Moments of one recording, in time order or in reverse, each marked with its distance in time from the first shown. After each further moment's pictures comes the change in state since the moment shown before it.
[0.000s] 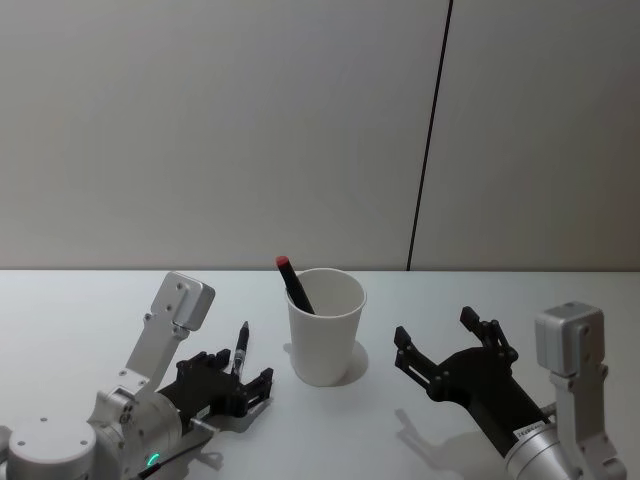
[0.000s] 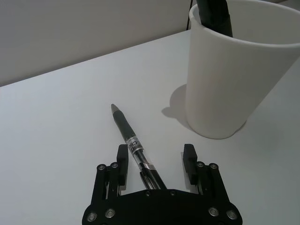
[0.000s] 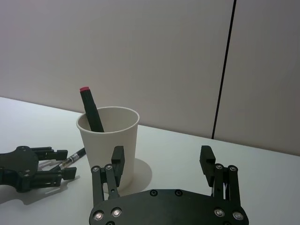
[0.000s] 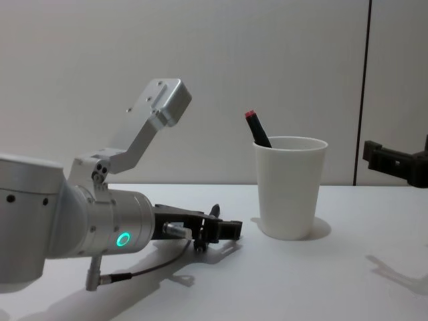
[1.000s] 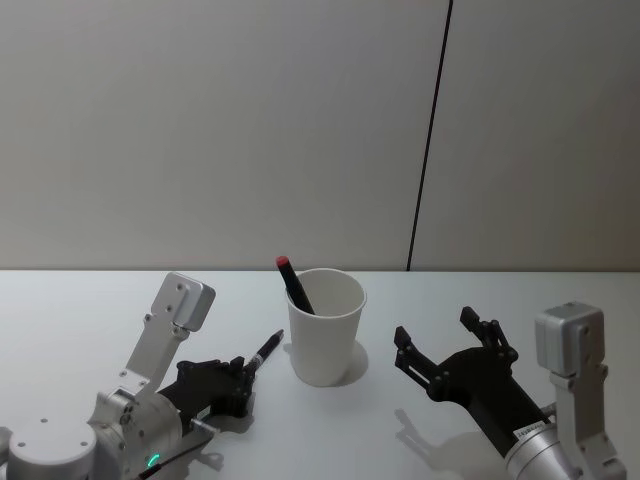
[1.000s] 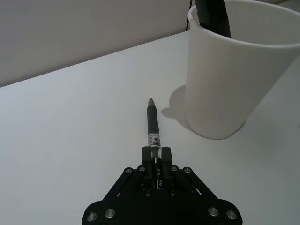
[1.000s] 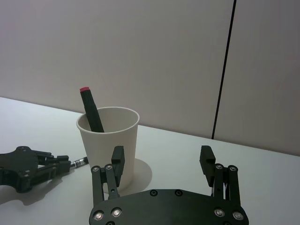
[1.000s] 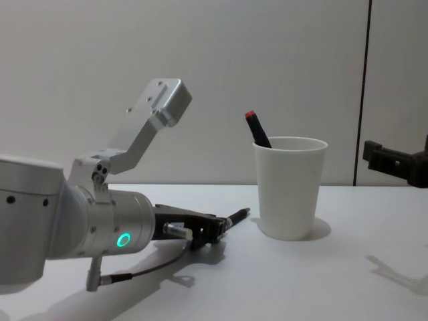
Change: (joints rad) left arm 0.003 -0.001 -0.001 -0.001 0.001 -0.003 0.000; right arm 0.000 0.000 0.000 0.000 0.000 0.000 0.000
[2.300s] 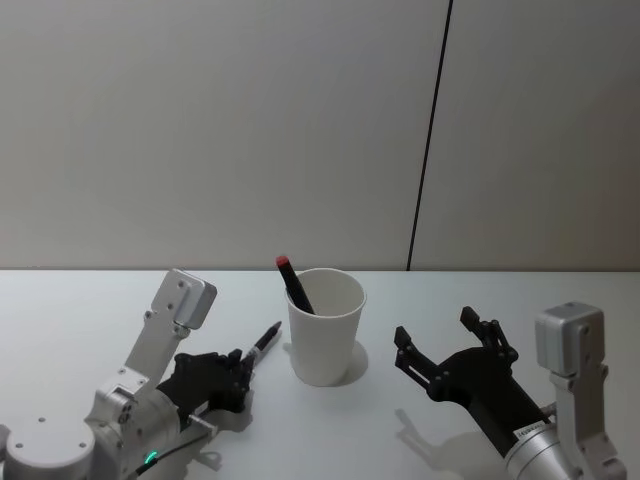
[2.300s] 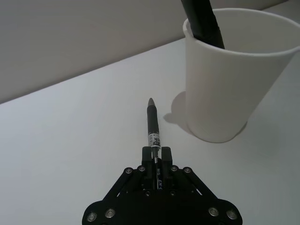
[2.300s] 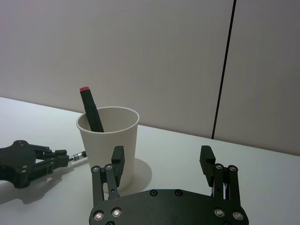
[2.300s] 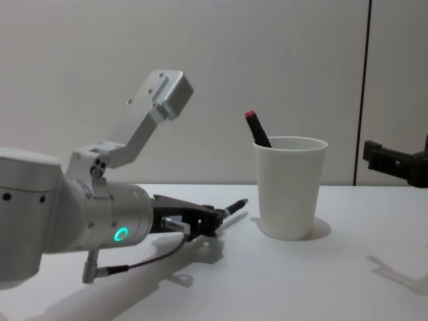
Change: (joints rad) left arm 0.004 0.012 0.005 -0.025 0.033 -0.021 0.007; right arm 0.000 0.000 0.000 0.000 0.000 0.000 0.000
